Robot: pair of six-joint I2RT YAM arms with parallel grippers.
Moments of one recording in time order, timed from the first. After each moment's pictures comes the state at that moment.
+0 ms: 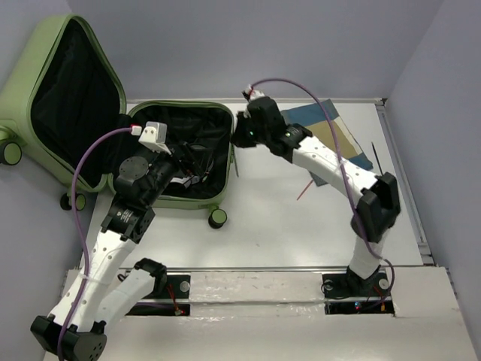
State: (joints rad) left arm -0.39 0.76 0.83 -0.07 0.12 -0.40; right arm 0.73 1.74 1.51 -0.42 0.06 0.50
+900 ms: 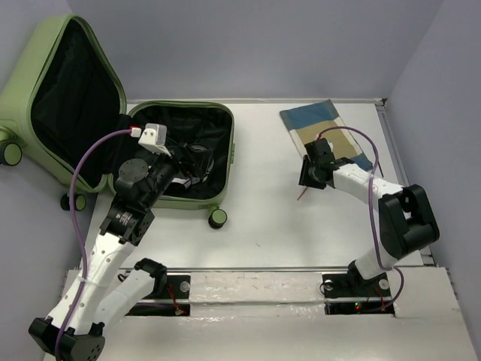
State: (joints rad) left arm -0.41 0.74 0.83 -0.09 0.09 -0.40; right arm 0.37 1.56 0.98 -0.40 0.19 0.52
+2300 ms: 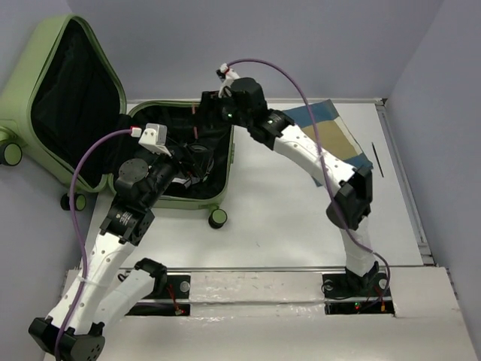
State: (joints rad) left arm -0.41 0.74 0.83 -0.09 0.09 -0.40; right arm 0.73 1.98 2.01 -0.29 -0.14 0.50
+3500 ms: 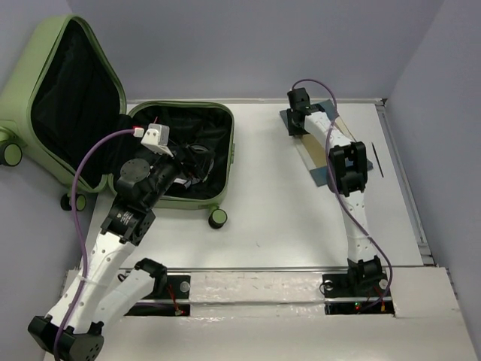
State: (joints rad) left arm -0.43 0.74 0.83 -0.08 0.10 -0.40; right arm 0.27 2.48 2.21 -0.67 0.30 0.13
